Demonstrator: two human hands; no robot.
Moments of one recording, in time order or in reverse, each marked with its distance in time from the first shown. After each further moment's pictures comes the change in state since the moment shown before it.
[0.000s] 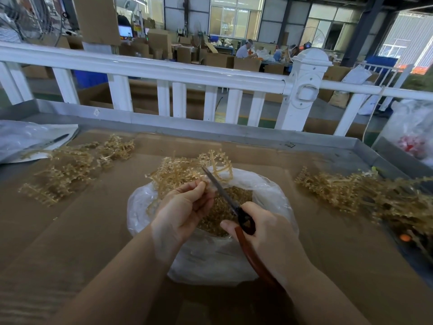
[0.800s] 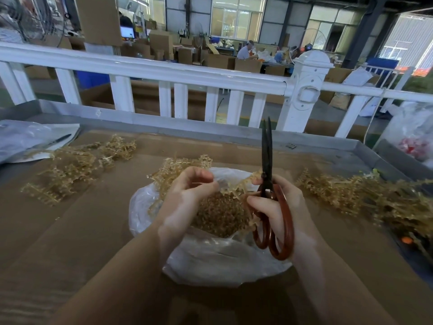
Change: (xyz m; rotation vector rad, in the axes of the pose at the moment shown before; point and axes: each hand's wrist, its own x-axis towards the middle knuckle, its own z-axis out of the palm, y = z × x) left_hand -0.012 0.007 -0.004 0.556 -0.094 0.363; right_hand 0.025 -0.006 -0.027 0.788 0.127 0.367
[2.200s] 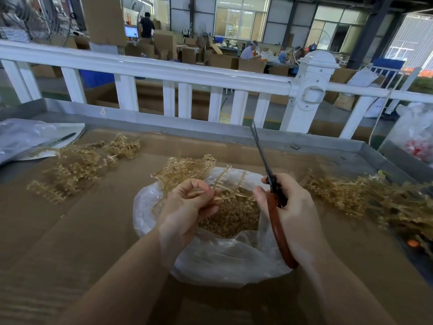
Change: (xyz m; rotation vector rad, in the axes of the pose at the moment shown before) left_hand 0.003 -0.012 -0.001 -0.379 0.059 -0.249; right_hand -0.008 0.003 -0.001 -0.413 0.088 -0.208
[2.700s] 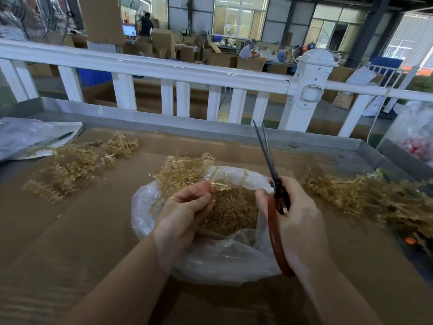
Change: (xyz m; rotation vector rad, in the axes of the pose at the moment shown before) left_hand 0.007 -0.015 -0.007 -0.141 0.045 -0.048; right_hand -0.017 -0.004 -0.001 -0.088 0.112 -0.069
